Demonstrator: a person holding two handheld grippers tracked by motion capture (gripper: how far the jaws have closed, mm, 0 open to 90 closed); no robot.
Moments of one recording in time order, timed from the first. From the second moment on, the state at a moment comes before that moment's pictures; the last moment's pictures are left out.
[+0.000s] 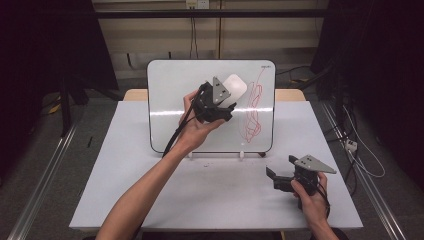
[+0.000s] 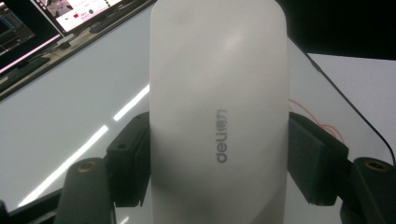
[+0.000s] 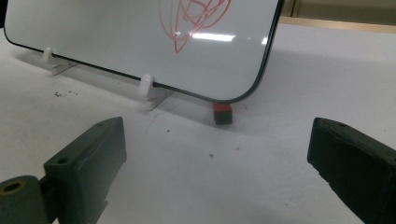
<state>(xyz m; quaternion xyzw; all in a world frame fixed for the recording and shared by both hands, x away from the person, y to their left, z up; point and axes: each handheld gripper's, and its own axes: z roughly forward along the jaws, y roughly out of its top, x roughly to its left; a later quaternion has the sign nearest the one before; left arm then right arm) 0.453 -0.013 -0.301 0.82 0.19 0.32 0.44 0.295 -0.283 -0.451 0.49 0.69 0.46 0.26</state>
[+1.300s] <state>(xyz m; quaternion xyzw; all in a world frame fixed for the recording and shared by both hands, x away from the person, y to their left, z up) 0.494 -0.074 -0.301 0.83 0.16 0.38 0.38 0.294 -0.284 -0.452 0.49 0.69 0.47 0.26</state>
